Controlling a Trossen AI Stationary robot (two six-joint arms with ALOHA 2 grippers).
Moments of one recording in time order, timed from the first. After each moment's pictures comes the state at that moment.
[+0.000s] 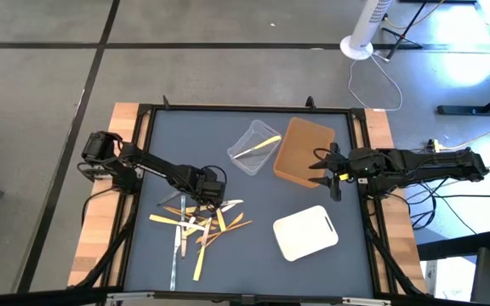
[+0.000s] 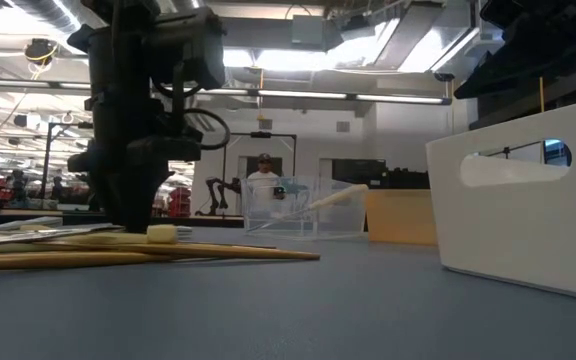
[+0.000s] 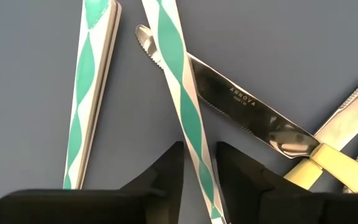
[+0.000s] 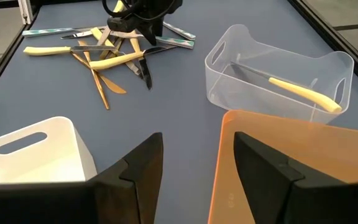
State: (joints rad) left arm -0.13 1.69 0.90 -0.66 -0.16 -1.07; right arm 0.07 0.64 0.57 -0.47 0.09 0.11
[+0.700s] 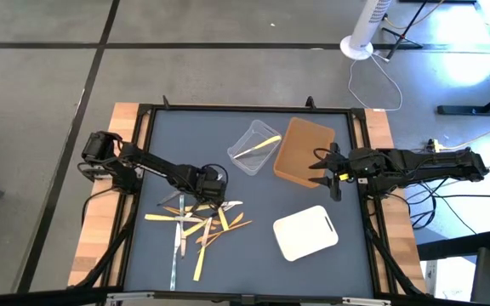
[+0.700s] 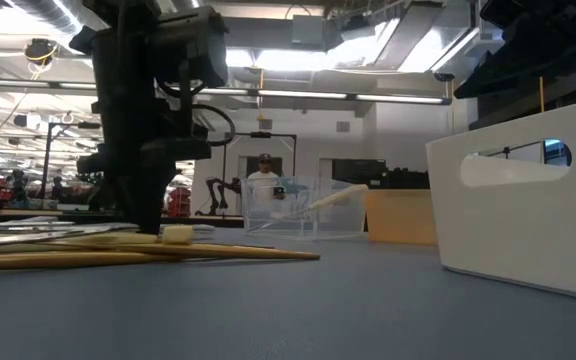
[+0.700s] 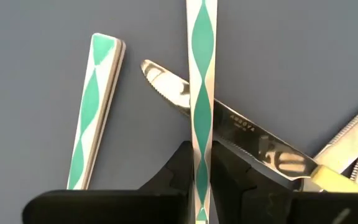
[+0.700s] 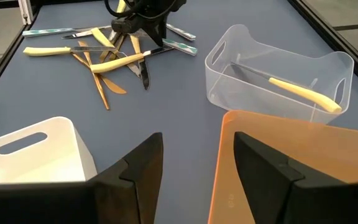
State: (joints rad) left arm -0.13 1.68 0.90 -0.63 -0.23 -1.07; right arm 0.07 0.64 0.57 -0.46 0.09 0.11
